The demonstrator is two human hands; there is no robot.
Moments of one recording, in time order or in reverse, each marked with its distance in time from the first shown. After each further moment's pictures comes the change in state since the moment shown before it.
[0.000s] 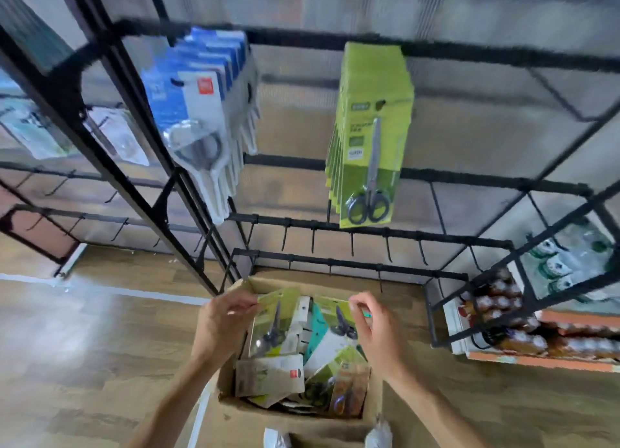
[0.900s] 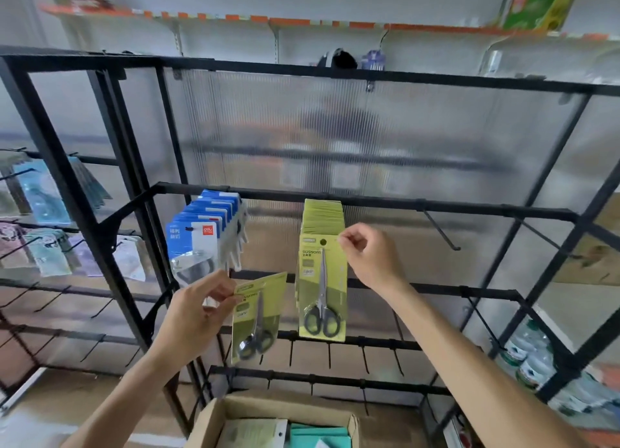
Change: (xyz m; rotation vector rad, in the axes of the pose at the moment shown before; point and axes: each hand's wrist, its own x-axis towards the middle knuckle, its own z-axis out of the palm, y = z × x) left_hand 0.052 0.190 -0.095 0.078 0.175 0.540; right_hand 0.166 -0.178 -0.198 -0.026 0.328 -0.301
